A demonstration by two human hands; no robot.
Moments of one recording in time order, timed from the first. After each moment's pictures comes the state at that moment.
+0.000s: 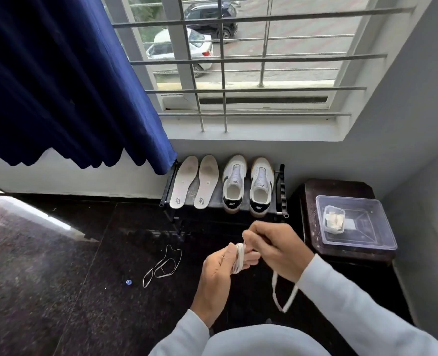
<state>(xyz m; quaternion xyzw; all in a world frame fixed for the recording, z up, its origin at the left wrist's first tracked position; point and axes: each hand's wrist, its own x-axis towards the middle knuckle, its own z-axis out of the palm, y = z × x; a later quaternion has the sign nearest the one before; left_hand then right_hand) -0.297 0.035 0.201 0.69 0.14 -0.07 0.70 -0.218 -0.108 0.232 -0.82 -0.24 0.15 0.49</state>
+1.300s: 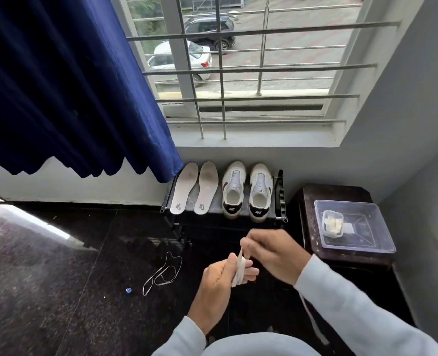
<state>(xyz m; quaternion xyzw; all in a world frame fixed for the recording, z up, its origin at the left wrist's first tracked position) -0.310 0.042 0.194 0.74 0.13 -0.10 0.66 -0.226 -0.108 0.243 -0.83 -0.23 0.22 0.45</state>
